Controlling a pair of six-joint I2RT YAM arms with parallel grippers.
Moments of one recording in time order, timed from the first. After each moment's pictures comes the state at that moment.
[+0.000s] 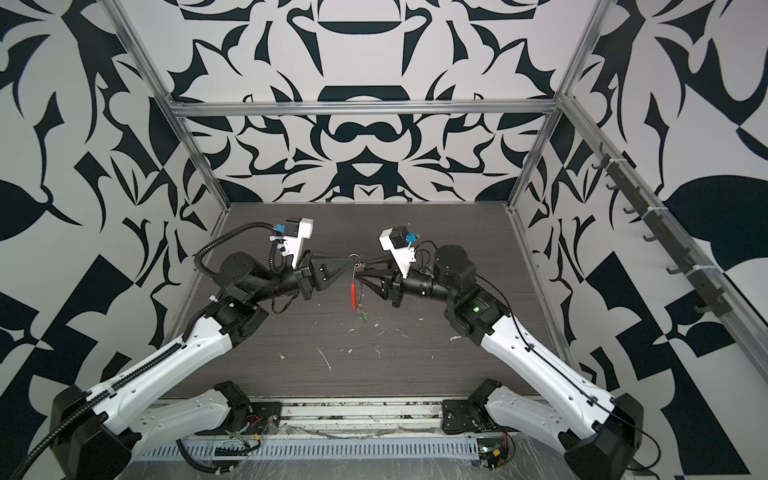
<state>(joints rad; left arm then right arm) -0.69 1.06 0.83 0.52 0.72 -0.74 0.66 1.00 0.93 0.01 -0.64 0.24</state>
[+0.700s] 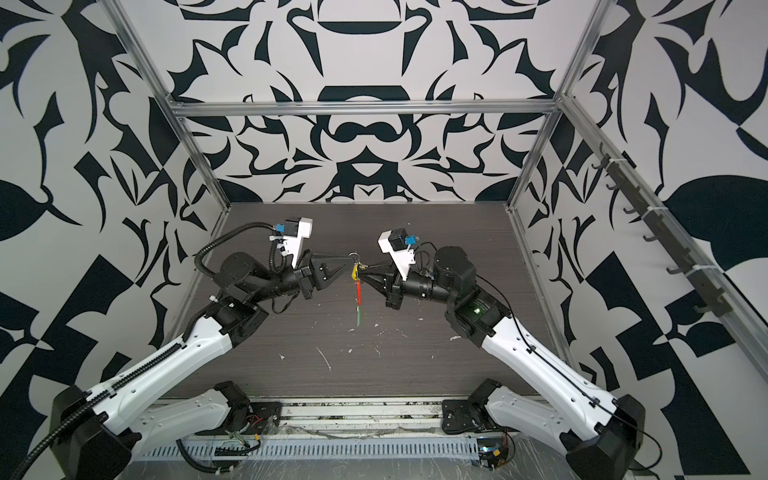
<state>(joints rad) -0.69 1.06 0.83 0.52 0.70 -0.74 0.67 0.99 0.94 -0.01 -0.65 0.23</state>
